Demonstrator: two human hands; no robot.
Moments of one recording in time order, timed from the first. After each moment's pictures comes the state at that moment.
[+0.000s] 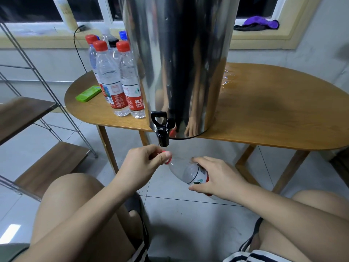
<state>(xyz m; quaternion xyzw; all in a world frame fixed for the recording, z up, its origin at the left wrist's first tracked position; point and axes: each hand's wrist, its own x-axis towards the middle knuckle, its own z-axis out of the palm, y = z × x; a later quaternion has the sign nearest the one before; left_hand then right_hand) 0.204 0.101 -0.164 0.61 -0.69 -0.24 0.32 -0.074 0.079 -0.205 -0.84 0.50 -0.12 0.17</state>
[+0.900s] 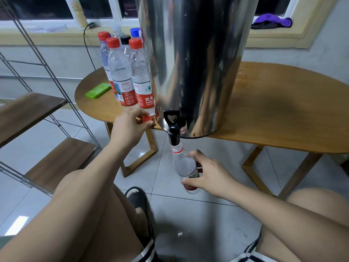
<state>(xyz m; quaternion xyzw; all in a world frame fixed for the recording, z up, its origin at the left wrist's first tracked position) 0.270 0.006 -0.149 0.67 -0.66 -0.06 0.34 -0.029 0.071 -0.224 -0.77 0.50 -0.21 0.35</state>
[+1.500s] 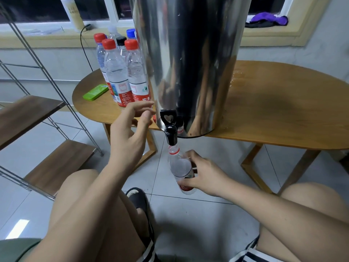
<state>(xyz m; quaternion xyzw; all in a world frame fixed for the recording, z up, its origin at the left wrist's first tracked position) 0.215 0.085 -0.111 0.51 -0.63 -0.13 0.57 -0.020 0.069 -0.228 -0.76 0.50 -0.20 0.37</state>
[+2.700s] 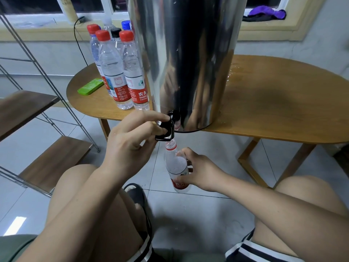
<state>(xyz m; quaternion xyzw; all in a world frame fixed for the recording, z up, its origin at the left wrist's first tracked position) 0.218 0.113 -0.108 0.38 -0.80 0.09 0.46 -0.016 0.072 -0.225 -0.76 0.48 -0.17 0.39</state>
